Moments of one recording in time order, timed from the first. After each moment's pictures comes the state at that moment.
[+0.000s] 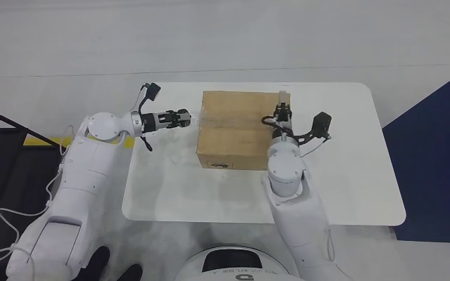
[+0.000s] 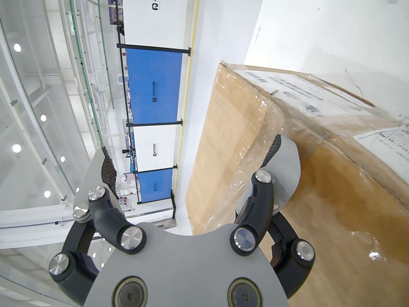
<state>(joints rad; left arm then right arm) 0.87 -1.13 -1.17 -0.98 -0.13 -0.40 -1.10 -1.45 -1.64 1.25 -1.80 -0.18 0.58 -0.40</state>
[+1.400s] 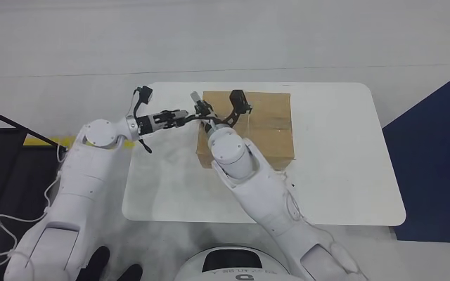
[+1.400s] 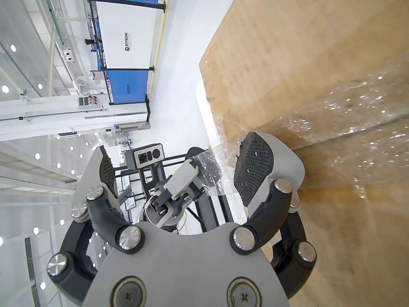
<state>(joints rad) 0.92 -1.11 -1.20 -0.97 -0.19 -0.41 -1.02 -1.11 -1.71 0.93 -1.43 -0.10 0.64 -0.11</state>
